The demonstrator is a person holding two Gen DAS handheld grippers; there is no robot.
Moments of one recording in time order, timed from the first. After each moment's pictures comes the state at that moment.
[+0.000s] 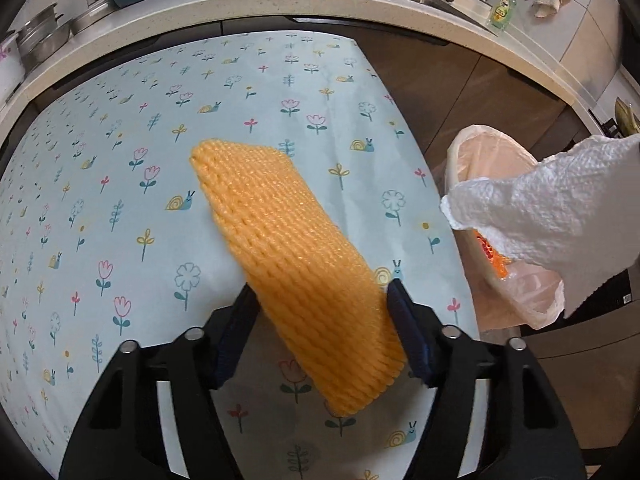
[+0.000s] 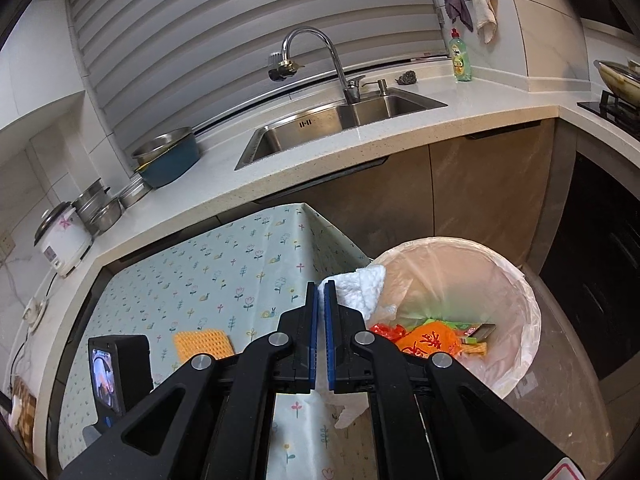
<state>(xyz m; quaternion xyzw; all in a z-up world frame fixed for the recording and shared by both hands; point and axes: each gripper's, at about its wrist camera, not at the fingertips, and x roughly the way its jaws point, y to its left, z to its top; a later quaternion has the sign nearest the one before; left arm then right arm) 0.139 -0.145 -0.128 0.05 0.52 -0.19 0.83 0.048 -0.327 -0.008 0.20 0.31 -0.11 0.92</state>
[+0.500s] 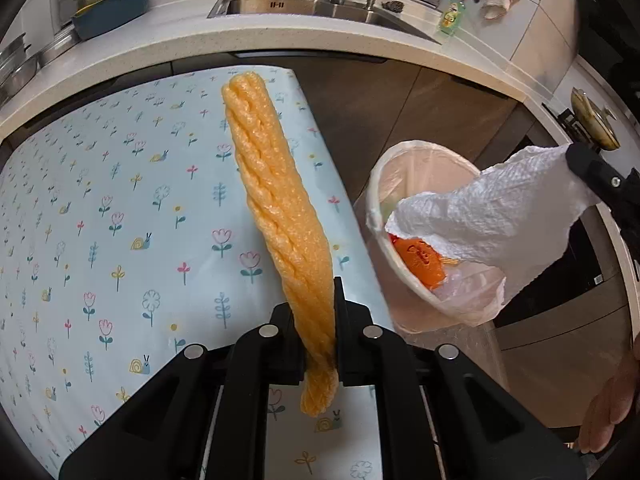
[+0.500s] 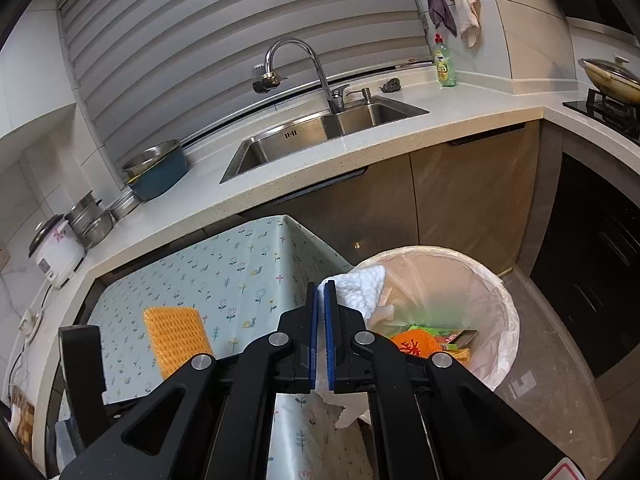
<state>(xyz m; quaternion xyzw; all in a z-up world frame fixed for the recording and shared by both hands) 0.119 -0.174 -0.082 0.05 0.49 -0.27 0.83 0.032 -0.347 0.001 0.21 0.30 -0.13 0.92</state>
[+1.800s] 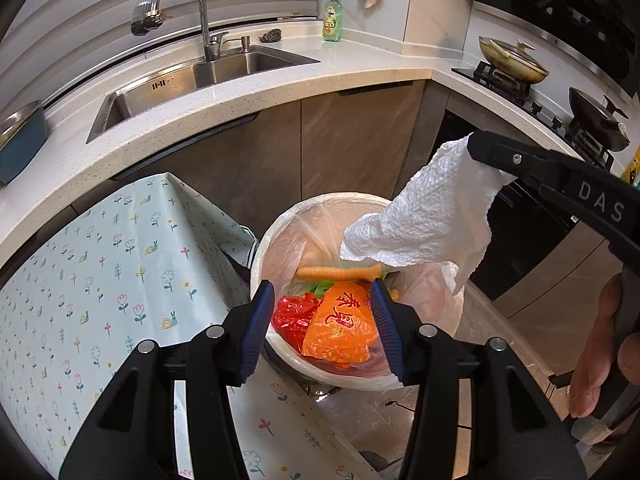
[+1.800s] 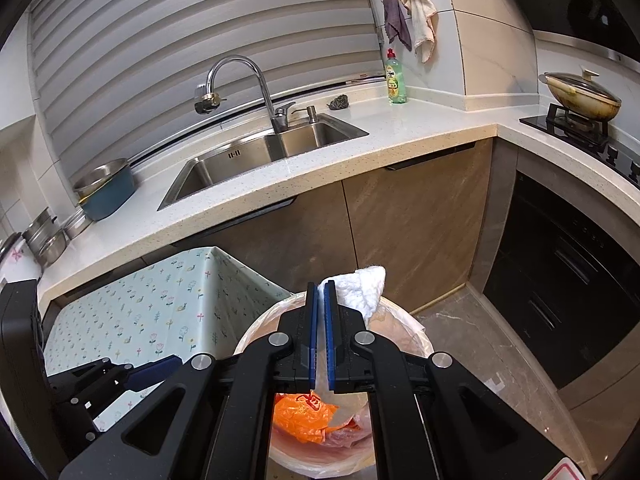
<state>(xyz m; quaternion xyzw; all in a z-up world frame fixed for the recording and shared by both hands) 0.110 -0.288 -0.042 0.16 0.39 -0.39 0.82 0.035 -0.424 0.010 0.18 0.29 -0.21 0.91</state>
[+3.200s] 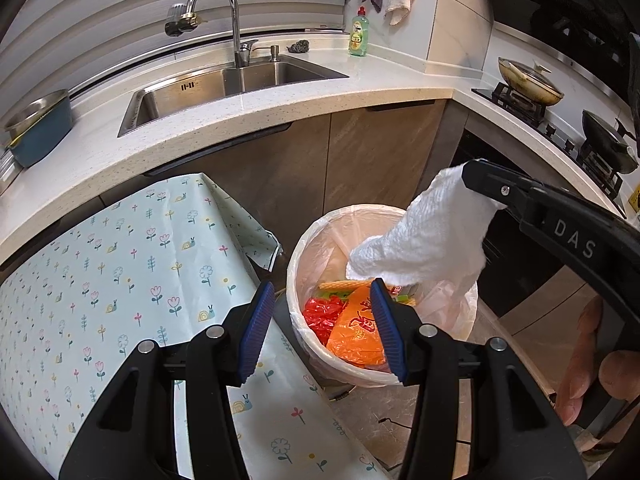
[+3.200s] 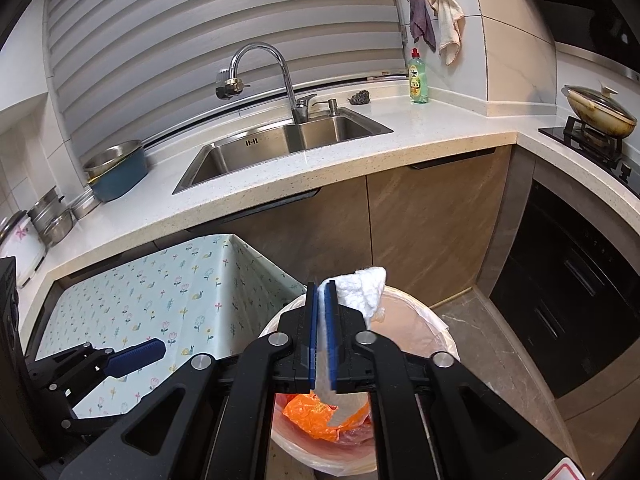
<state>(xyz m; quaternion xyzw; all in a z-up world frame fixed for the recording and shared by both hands) 0.117 -0.260 -0.026 0.13 0.38 -0.36 0.84 0.054 -0.398 0.011 0.16 0.31 -0.19 0.92</state>
